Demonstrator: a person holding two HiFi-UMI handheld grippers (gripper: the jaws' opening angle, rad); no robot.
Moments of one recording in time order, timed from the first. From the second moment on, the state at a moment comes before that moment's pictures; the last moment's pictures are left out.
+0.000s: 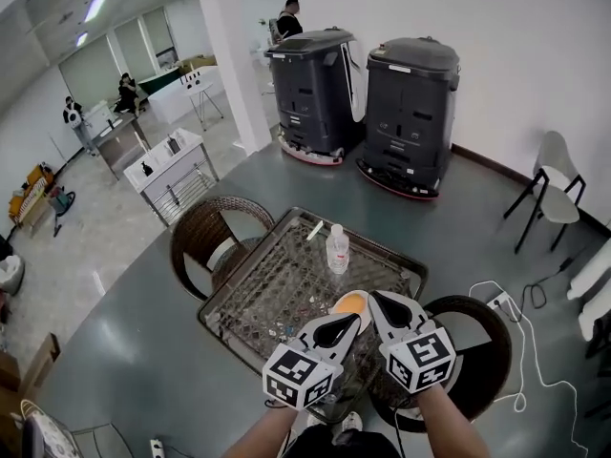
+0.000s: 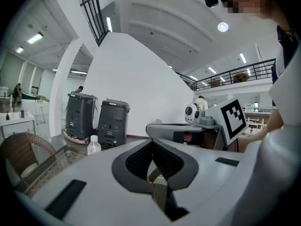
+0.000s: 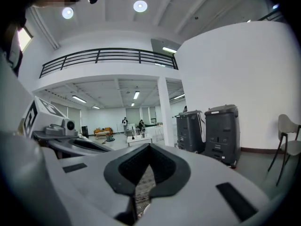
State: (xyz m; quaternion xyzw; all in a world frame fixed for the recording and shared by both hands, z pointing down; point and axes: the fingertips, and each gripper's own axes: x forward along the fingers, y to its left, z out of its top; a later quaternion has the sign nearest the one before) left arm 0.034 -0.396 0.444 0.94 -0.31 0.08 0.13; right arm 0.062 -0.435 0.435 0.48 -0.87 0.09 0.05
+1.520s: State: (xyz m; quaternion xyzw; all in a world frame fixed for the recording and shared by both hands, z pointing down) left arm 0.019 -0.381 0.395 0.95 -0.29 0.04 0.10; right arm 0.046 -0.406 0.377 0.49 -0.87 0.05 0.00
